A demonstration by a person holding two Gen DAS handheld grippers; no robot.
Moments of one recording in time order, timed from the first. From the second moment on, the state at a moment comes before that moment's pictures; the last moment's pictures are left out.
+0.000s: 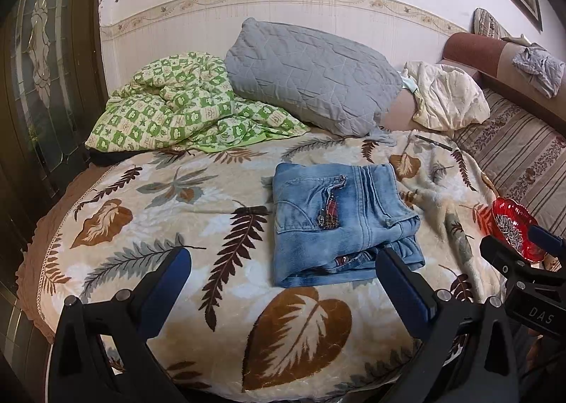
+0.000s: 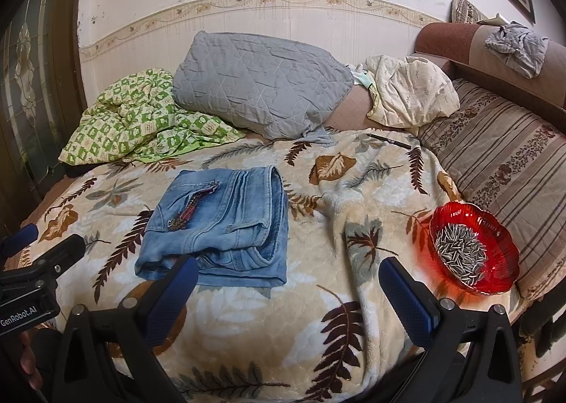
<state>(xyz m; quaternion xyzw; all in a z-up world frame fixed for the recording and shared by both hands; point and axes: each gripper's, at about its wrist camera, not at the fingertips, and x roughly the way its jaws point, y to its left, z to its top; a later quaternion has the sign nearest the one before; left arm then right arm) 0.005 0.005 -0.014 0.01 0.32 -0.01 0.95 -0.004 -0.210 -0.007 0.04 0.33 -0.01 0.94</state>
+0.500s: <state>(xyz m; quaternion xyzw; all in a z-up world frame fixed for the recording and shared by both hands) 0.004 0.008 -0.014 0.00 0.32 -0.01 0.95 -0.004 -0.209 -0.009 0.04 0.33 -0.01 0.94</state>
